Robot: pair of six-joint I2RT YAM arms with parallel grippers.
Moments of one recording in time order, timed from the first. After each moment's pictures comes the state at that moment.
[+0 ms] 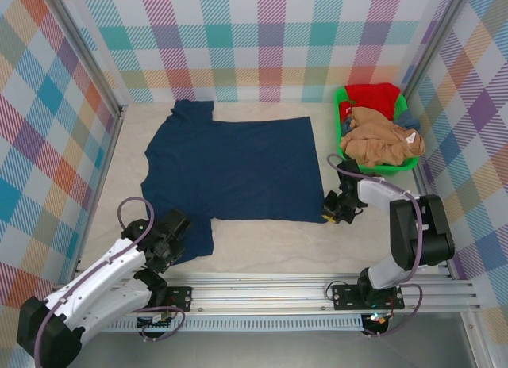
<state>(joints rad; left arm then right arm) -0.57 0.82 0.56 -1.24 -0.18 -1.45 0.19 1.56 0.80 -0.68 -0.25 0.71</state>
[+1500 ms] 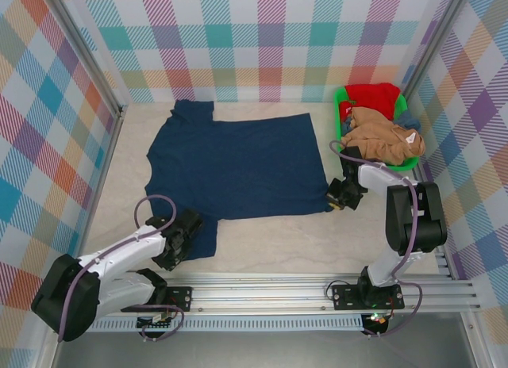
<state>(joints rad) -0.57 1.11 0.47 -0.98 -0.22 -1.47 0.13 1.67 0.97 -0.74 -0.15 0.65</state>
